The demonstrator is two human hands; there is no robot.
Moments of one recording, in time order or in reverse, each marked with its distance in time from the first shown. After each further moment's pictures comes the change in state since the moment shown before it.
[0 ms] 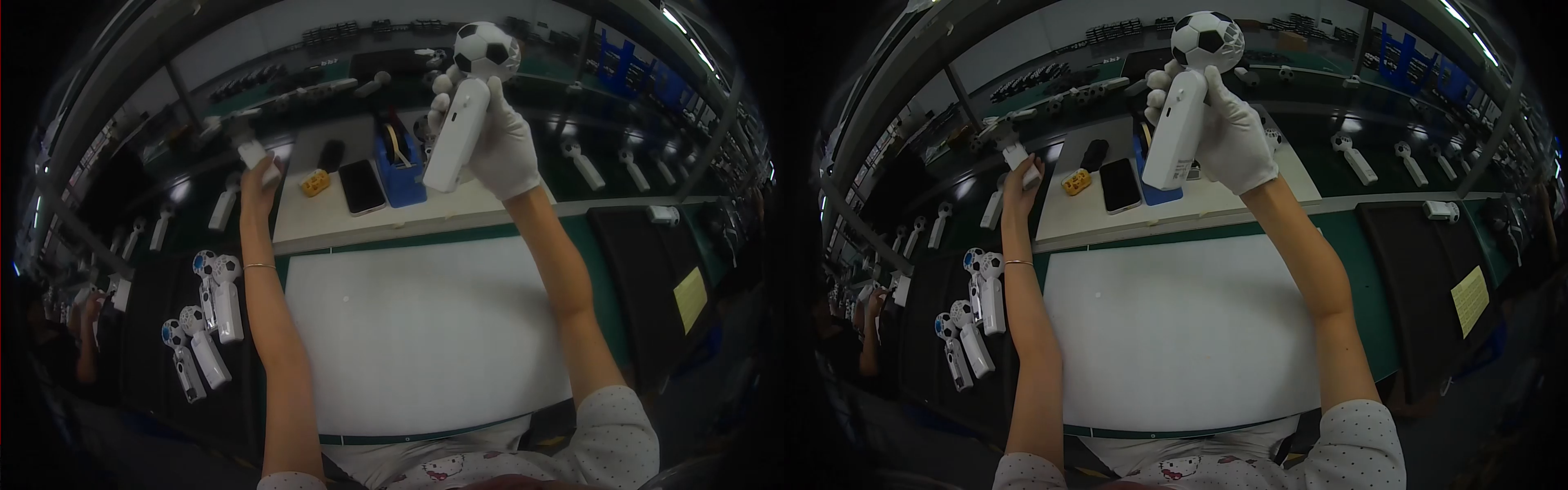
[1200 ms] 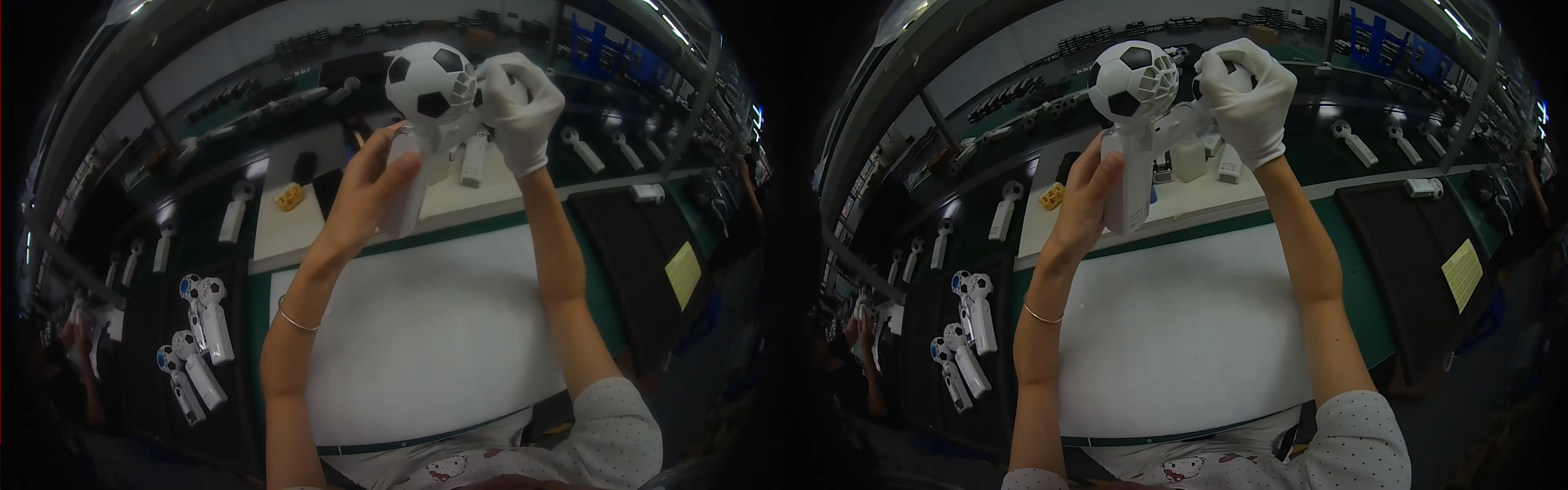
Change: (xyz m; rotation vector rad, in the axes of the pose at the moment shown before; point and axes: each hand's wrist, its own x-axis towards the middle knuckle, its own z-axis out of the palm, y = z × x) left_hand -0.207 0.013 0.162 0.428 -0.959 0.187; right_hand -0.008 -0.060 -0.012 -1.394 0.396 -0.780
